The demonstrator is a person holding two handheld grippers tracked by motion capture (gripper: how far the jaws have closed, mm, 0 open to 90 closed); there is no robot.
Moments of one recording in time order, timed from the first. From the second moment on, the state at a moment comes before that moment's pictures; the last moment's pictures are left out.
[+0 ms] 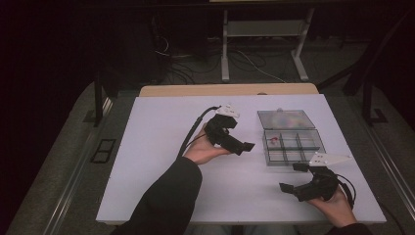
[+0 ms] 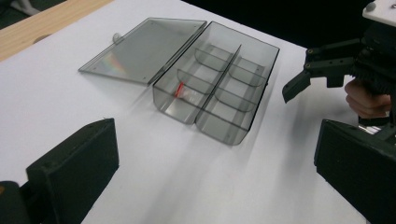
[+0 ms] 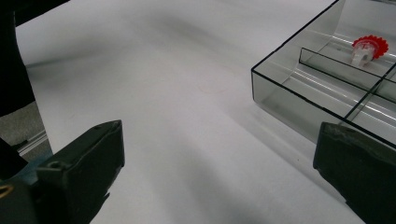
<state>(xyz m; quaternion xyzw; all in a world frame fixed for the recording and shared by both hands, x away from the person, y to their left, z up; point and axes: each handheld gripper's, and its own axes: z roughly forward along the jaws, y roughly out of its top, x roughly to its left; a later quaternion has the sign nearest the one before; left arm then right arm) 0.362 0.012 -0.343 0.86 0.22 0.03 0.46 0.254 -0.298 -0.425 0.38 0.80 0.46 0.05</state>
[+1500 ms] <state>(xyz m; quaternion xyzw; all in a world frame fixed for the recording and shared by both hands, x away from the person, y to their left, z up) 0.293 0.141 -0.399 0.81 0.32 0.05 0.49 0.253 -0.298 -0.426 0.38 0.80 0.45 0.05</state>
